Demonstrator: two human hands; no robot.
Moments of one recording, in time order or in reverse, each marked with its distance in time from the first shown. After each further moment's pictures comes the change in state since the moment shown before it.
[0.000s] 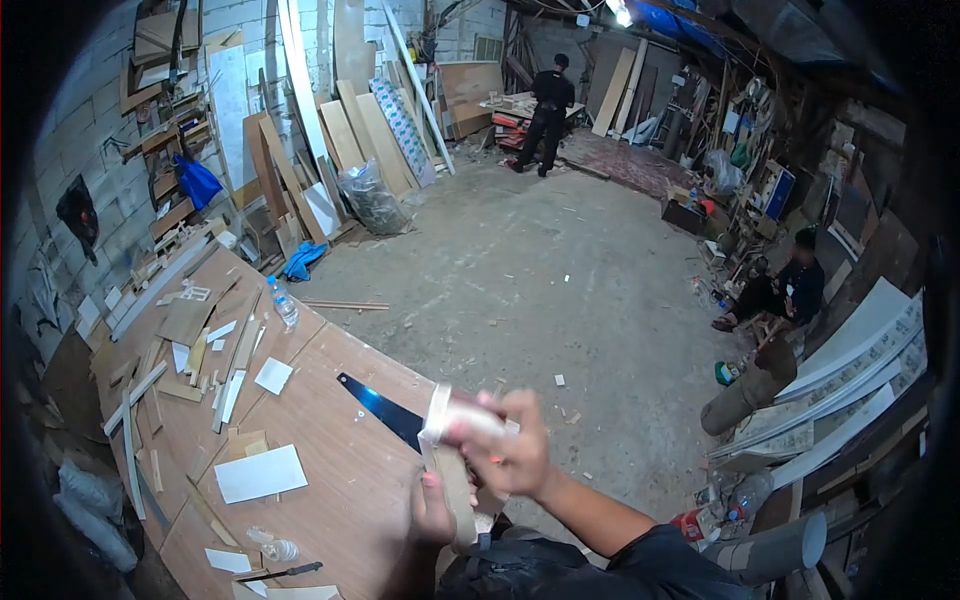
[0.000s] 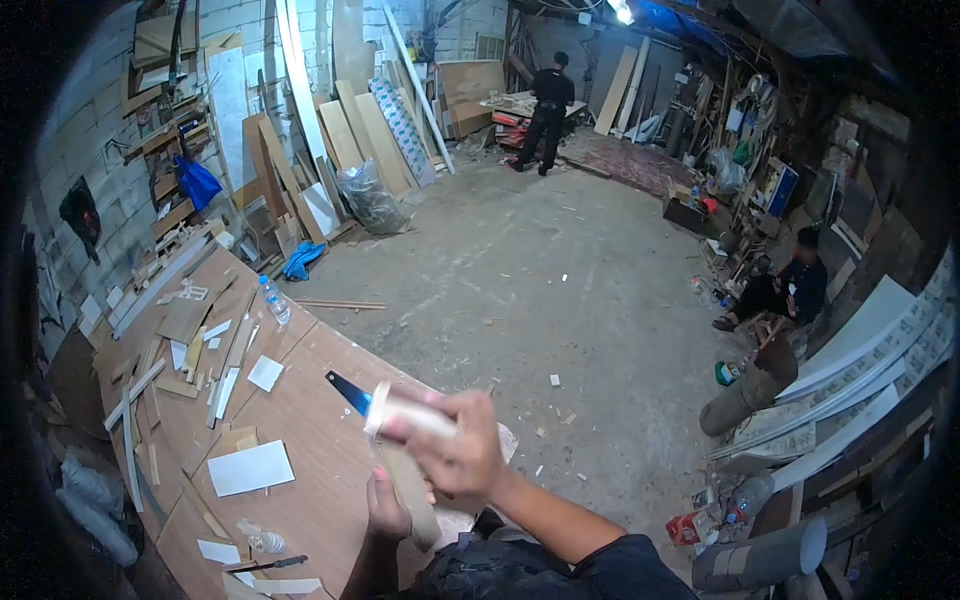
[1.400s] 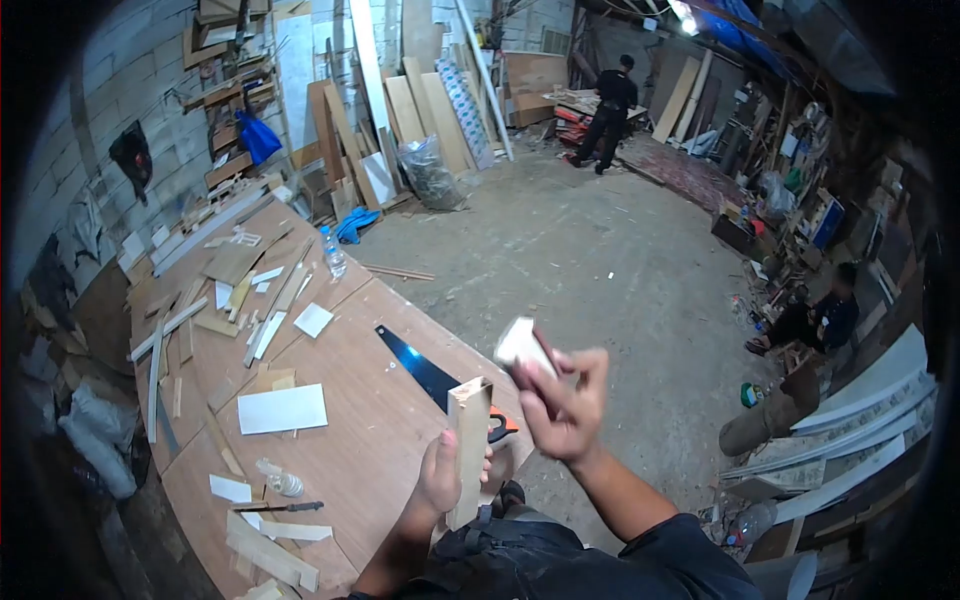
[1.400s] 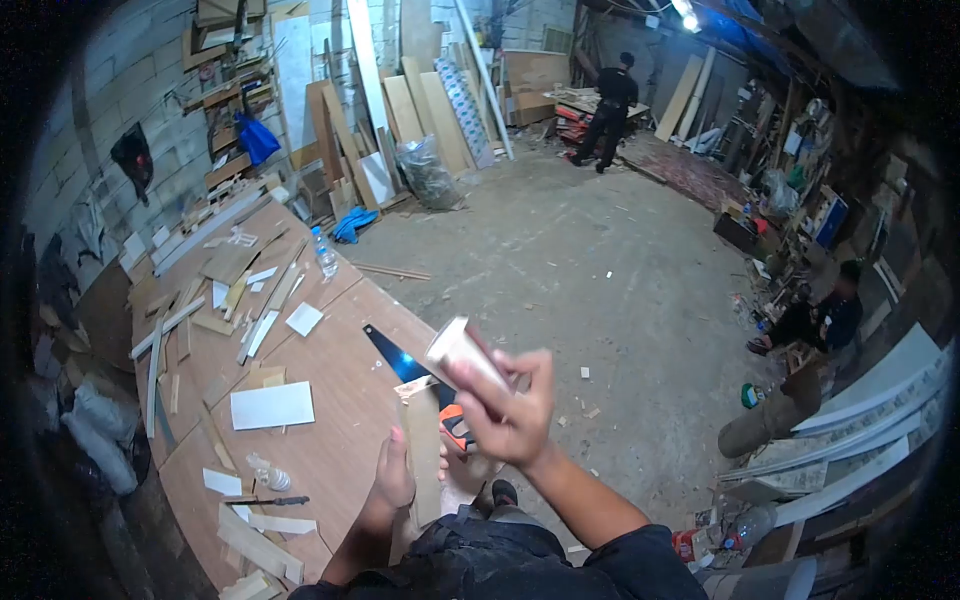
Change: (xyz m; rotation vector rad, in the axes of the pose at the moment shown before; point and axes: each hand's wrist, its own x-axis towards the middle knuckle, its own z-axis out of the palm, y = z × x) left_hand -0.042 0.024 0.027 0.082 0.071 0.045; right_hand -0.005 -0.031 -0.033 -0.115 0.144 0.118
